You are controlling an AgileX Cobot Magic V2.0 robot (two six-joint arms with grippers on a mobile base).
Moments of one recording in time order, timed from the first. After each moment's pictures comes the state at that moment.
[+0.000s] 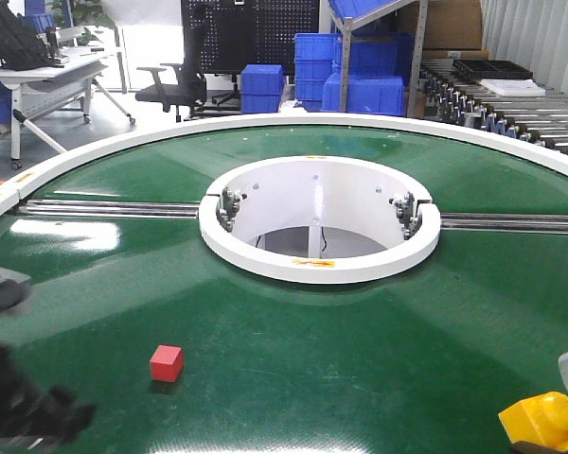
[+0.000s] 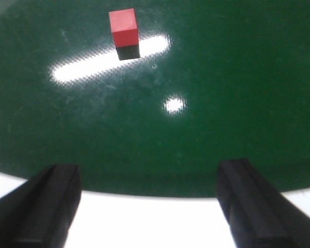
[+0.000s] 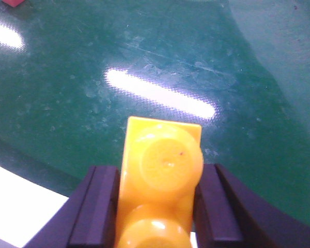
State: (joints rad) left arm -0.28 1.26 -1.00 -0.05 0.70 0.10; right arm 0.32 0.86 -0.76 -0.07 0.69 -0.05
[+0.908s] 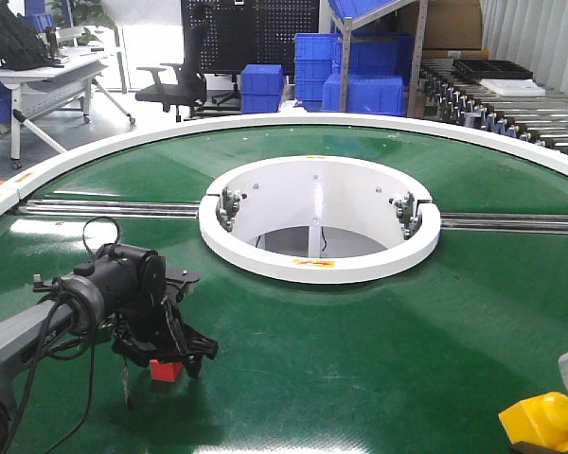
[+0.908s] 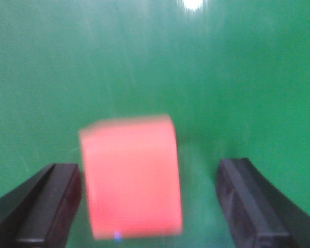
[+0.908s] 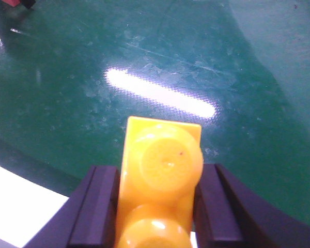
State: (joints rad) left arm -0.28 2.41 -2.14 0.02 1.04 -0.03; right arm 0.32 0.86 -0.76 -0.07 0.69 -0.05
